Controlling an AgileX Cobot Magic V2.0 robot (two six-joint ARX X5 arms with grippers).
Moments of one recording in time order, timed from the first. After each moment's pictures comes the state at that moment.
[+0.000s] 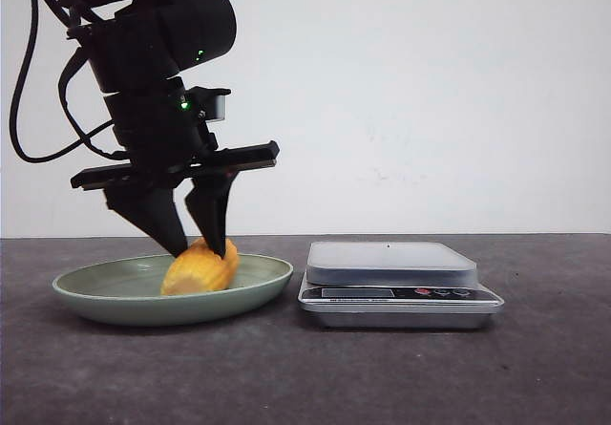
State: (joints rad) left arm -0.58 1.71 1.13 -0.44 -0.10 -0.35; right arm 0.07 0.72 1.12 -0.75 -0.26 0.19
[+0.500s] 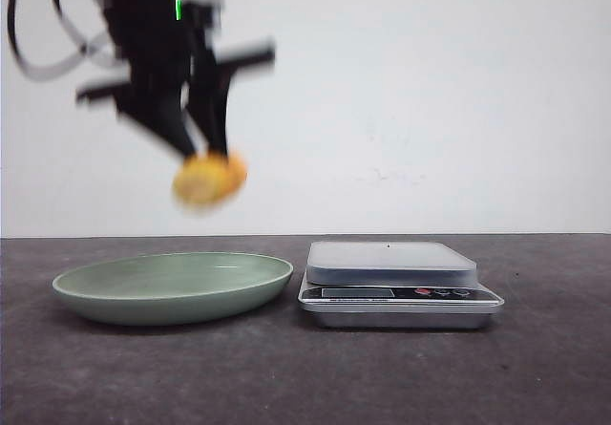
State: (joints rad) left arm -0.59 1.55 1.27 -0.56 -0.10 -0.32; right arm 0.07 0.72 1.12 -0.75 -0.26 0.18
